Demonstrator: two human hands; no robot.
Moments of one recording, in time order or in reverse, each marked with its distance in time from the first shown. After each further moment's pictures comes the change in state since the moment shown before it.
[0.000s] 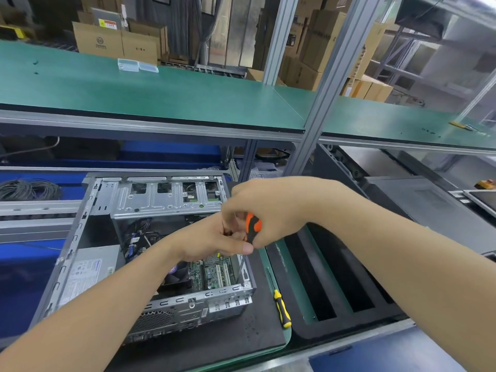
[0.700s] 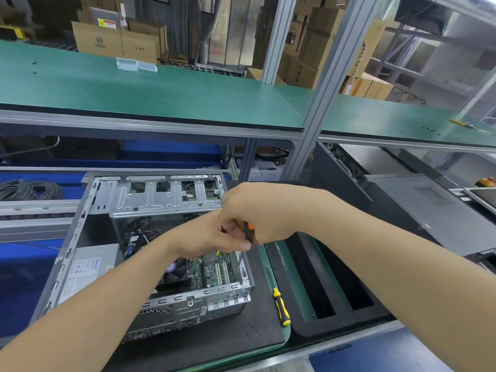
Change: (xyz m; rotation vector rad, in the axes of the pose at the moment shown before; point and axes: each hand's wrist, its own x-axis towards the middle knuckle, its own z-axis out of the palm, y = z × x) left_hand 0.000 0.005 0.001 -0.003 0.069 -0.066; right_hand 0.006 -0.002 0.013 -0.122 0.021 -0.149
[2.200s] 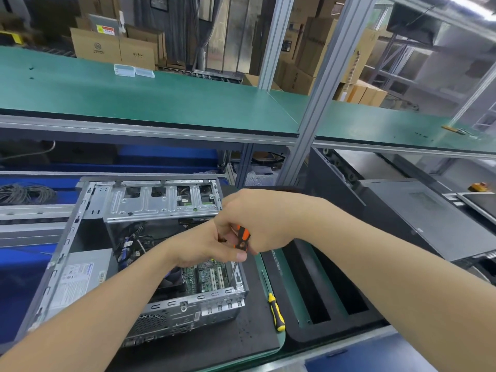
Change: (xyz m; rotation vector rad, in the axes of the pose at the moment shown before) left_hand 0.002 -0.009 0.006 0.020 0.006 0.001; right_hand -0.008 -0.005 0.004 0.106 0.028 0.047
